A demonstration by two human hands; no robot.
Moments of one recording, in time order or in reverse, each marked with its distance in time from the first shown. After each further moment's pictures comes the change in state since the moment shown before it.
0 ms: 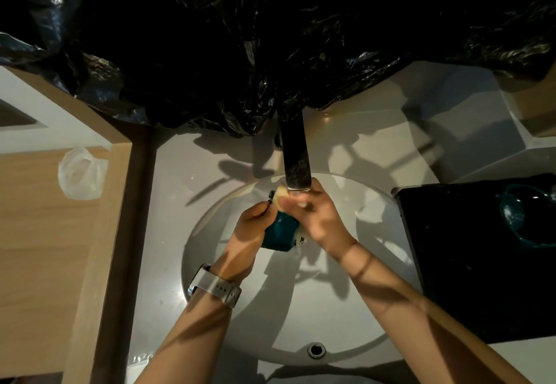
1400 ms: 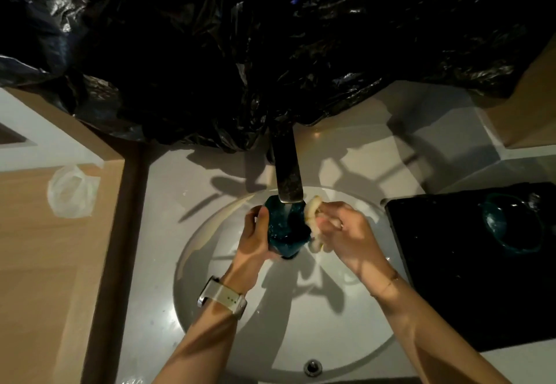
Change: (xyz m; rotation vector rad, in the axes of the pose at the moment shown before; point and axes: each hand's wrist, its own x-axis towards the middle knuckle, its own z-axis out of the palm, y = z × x) left_hand 0.007 -0.011 0.016 -0.082 0.041 0.019; right_hand -0.033 -0.023 -0.043 -0.135 0.131 0.113
